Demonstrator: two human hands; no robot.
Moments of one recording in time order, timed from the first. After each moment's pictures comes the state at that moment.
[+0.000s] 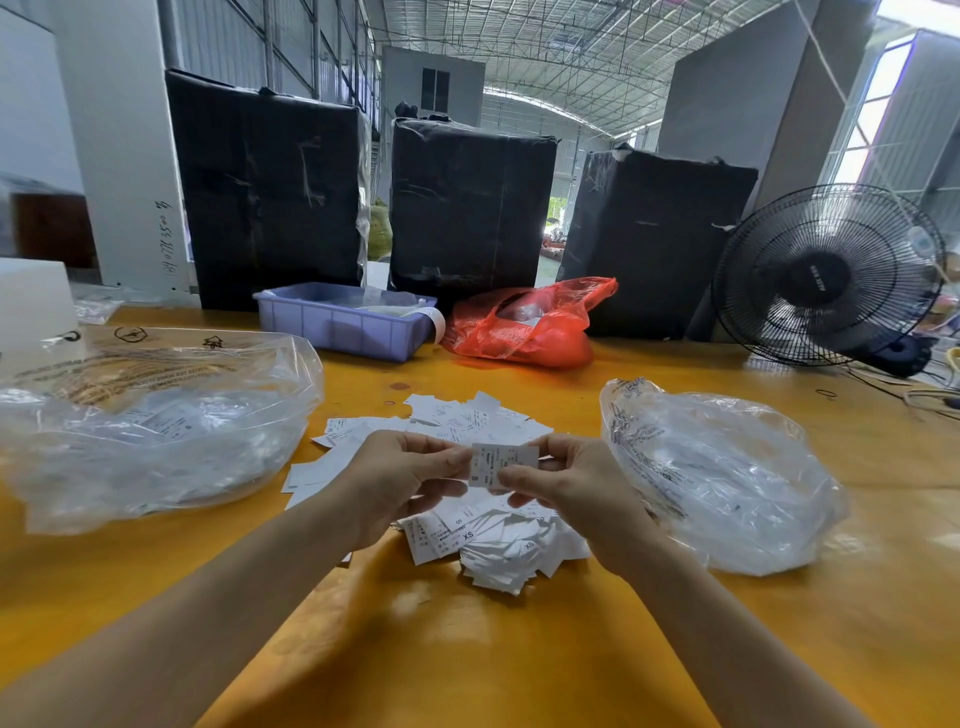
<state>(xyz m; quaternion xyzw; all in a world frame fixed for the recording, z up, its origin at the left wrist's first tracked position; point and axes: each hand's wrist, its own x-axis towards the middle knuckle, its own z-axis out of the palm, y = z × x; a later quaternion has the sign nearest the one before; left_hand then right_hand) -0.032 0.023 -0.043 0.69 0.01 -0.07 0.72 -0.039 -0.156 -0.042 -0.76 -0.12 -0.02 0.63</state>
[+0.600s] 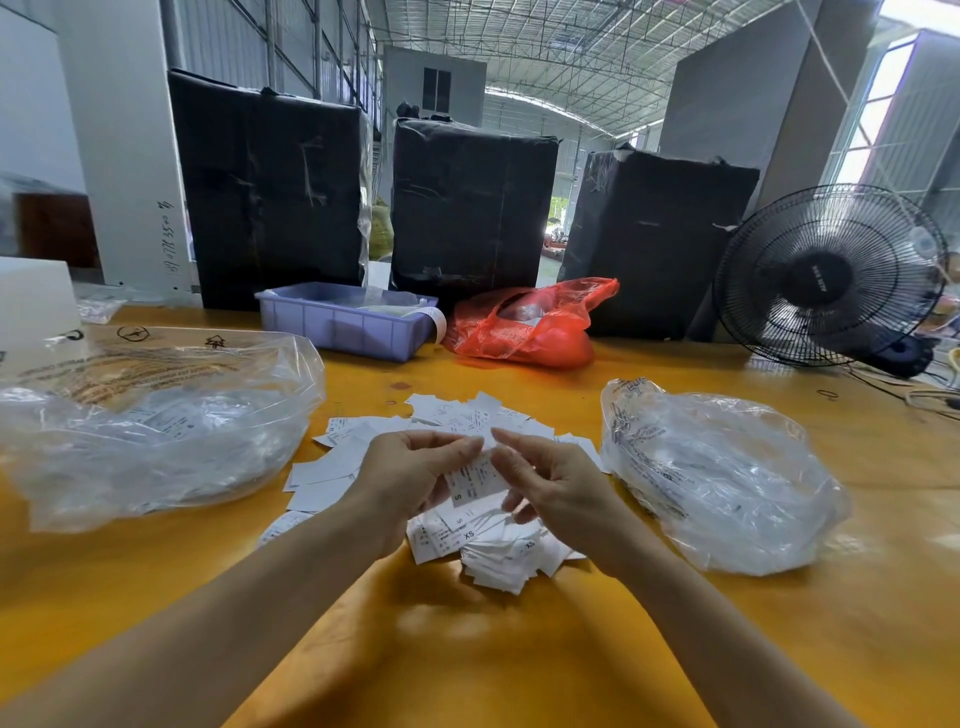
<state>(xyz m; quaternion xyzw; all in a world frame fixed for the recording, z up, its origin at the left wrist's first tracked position) -0.039 0.009 -0.043 0.65 0.04 -0.01 0.76 -0.049 -0.147 -0.038 -0.84 -0.19 -0.03 0.51</state>
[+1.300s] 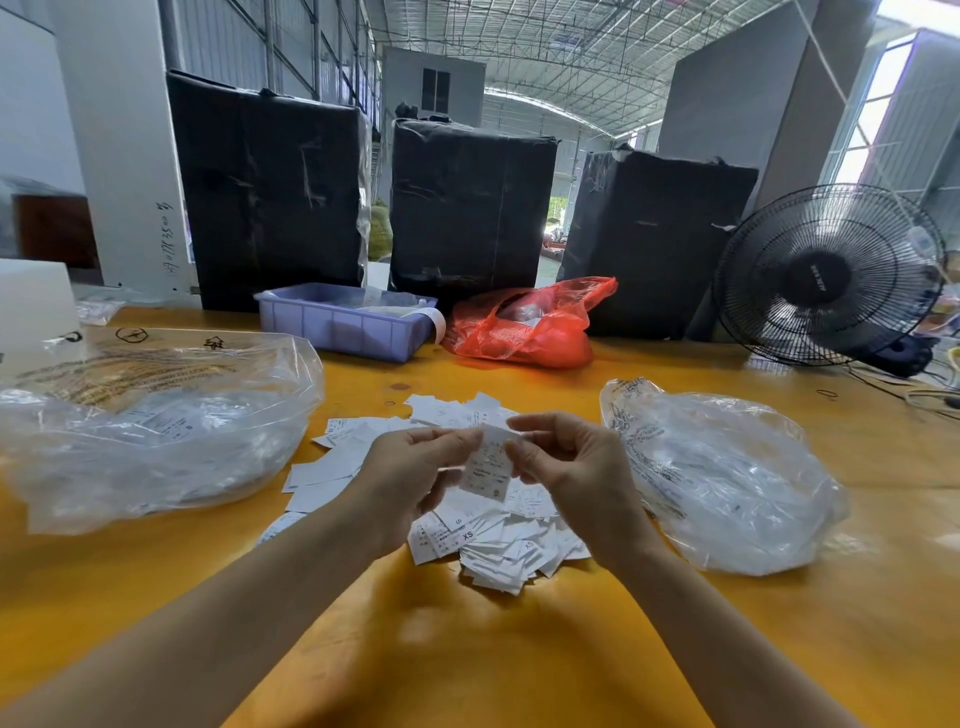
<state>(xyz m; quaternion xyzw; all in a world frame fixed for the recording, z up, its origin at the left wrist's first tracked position) -0.040 0.006 -0.038 0.64 0.05 -0.03 0.76 -0.046 -0.150 -0.038 -0.74 -0.18 -0.15 0.63</state>
